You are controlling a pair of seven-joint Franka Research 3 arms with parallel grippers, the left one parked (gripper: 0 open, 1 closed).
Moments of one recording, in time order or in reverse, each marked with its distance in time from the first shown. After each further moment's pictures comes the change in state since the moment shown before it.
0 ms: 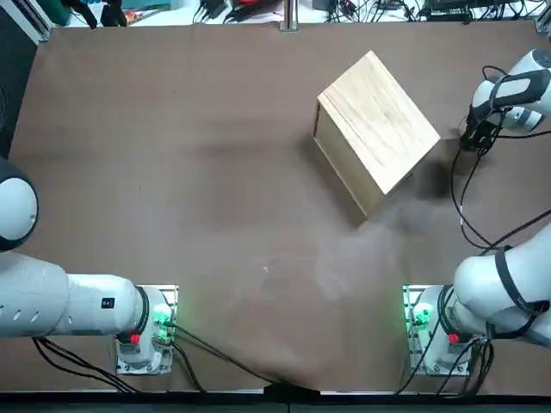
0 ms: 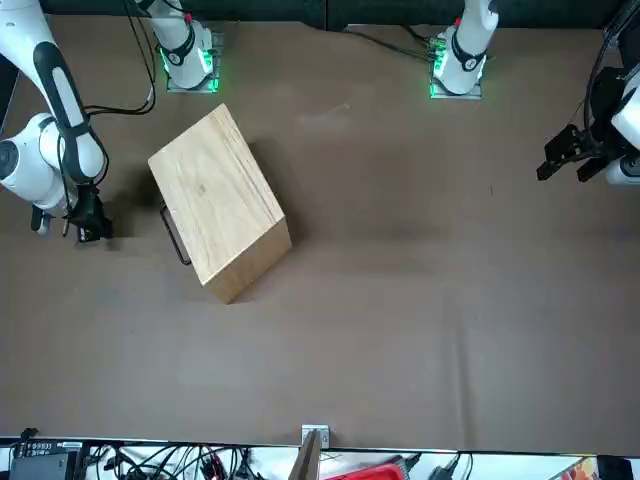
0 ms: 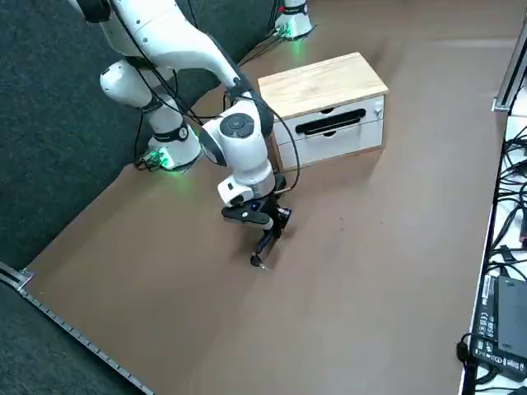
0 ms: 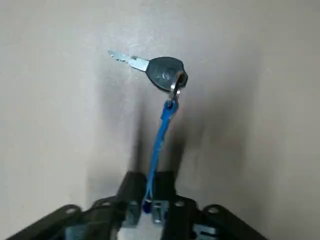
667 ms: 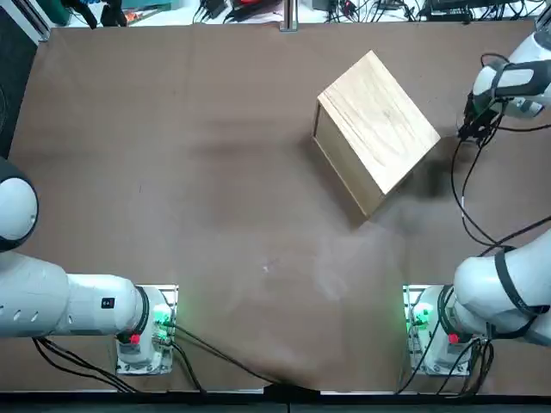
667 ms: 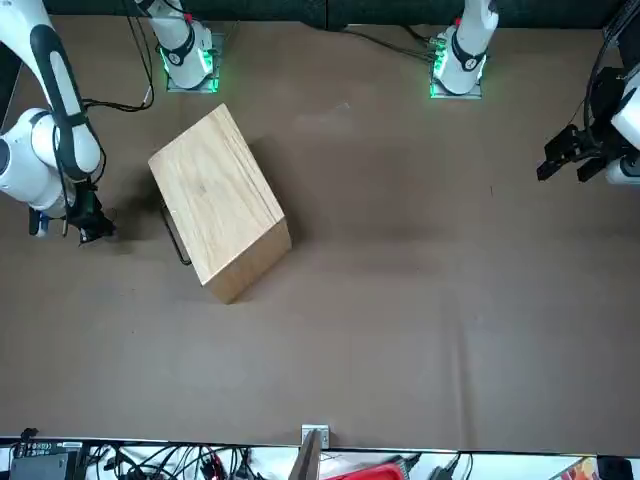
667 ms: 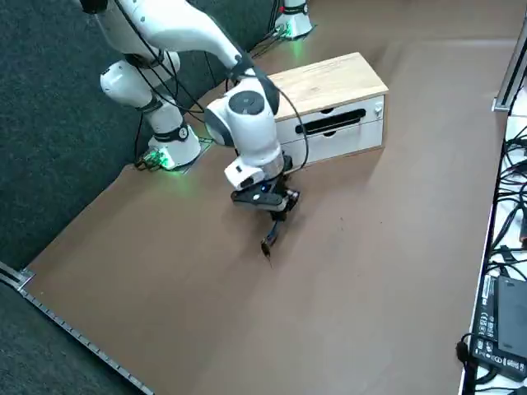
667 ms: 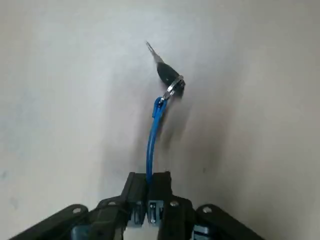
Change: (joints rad) arm 0.012 -0.066 0.036 0.021 0.000 -0.110 -0.031
